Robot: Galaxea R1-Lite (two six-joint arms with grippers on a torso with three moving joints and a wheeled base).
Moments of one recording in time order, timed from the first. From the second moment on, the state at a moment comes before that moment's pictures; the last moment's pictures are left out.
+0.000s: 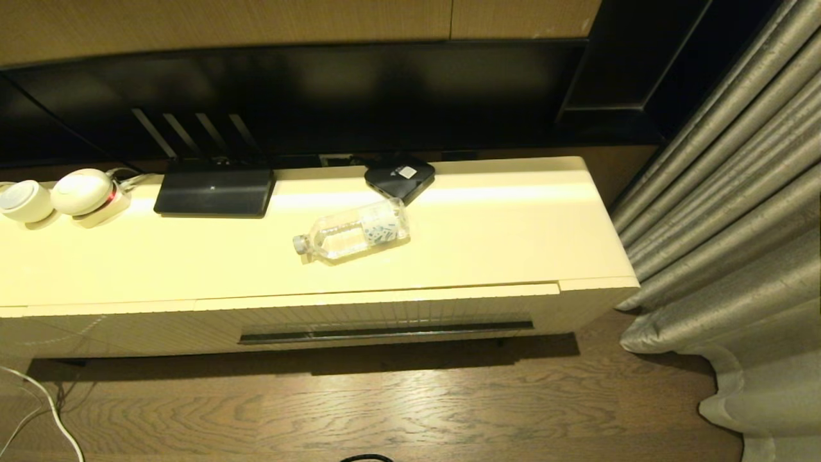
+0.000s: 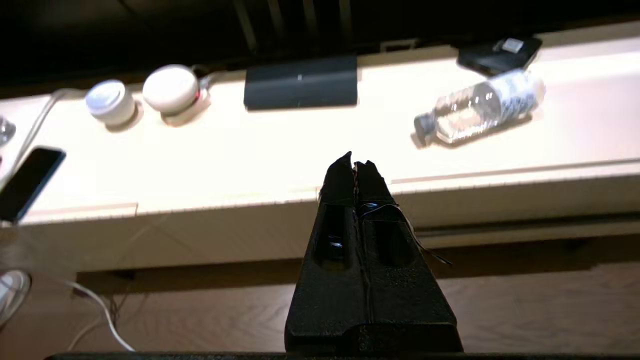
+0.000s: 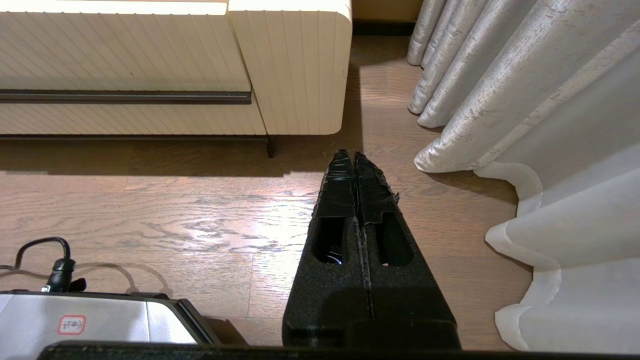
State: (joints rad) left arm -0.01 0.32 -0.55 0.09 0.06 0.09; right arm 0.01 0.00 0.00 0.00 0.00 0.02
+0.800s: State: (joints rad) left arm -0.25 1.08 -1.33 0.69 -0.09 0.28; right arm 0.01 0.00 0.00 0.00 0.00 0.02
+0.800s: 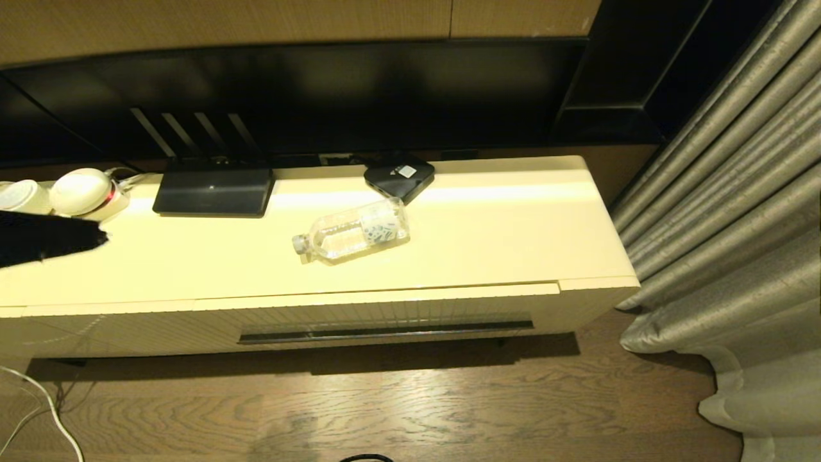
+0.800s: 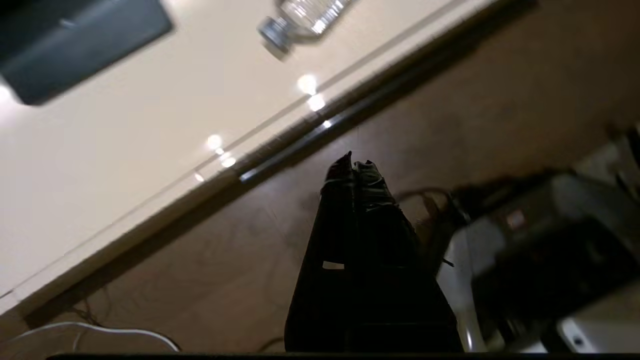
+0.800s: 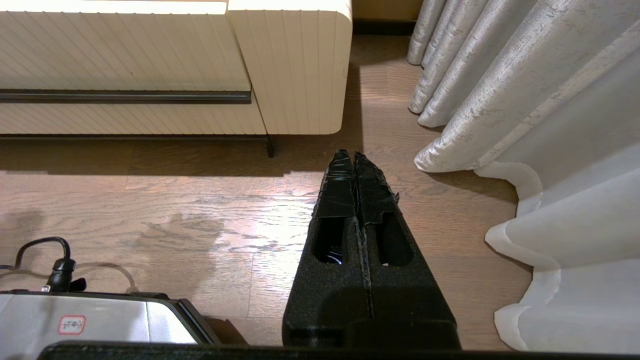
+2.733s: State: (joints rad) left arm -0.41 1.73 -0.75 -0.04 0.06 0.86; right arm 0.01 0.00 0.00 0.00 0.00 0.02
